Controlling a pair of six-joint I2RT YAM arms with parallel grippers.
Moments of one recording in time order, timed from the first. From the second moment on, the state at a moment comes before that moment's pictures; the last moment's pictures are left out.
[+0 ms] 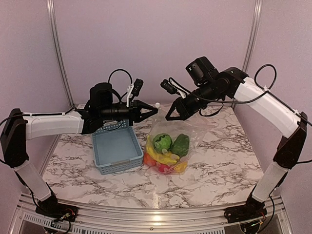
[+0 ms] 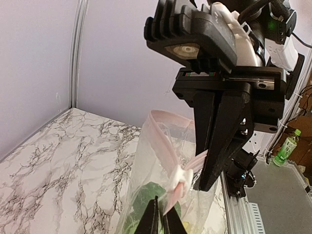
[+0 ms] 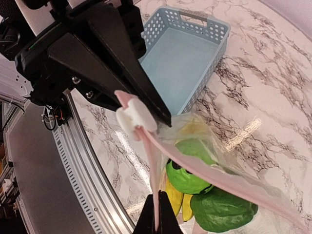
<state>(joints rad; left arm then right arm) -0.72 1.65 1.16 0.42 0.71 -0.19 0.77 1.67 1.84 -1.04 -0.43 0.05</state>
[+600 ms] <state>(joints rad) -0.71 1.61 1.16 0.33 0.71 -0.16 0.77 1.69 1.96 -1.03 -0.34 0.02</state>
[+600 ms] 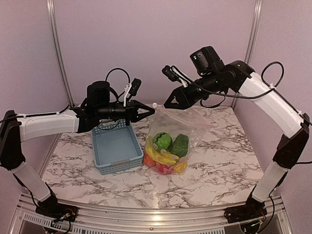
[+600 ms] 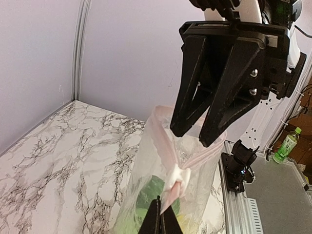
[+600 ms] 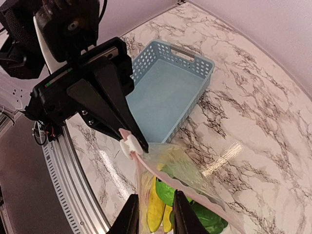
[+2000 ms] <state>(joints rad) -0.77 1.23 0.91 0.13 0.57 -0.27 0.89 1.77 2.00 -0.86 -0.58 -0.12</state>
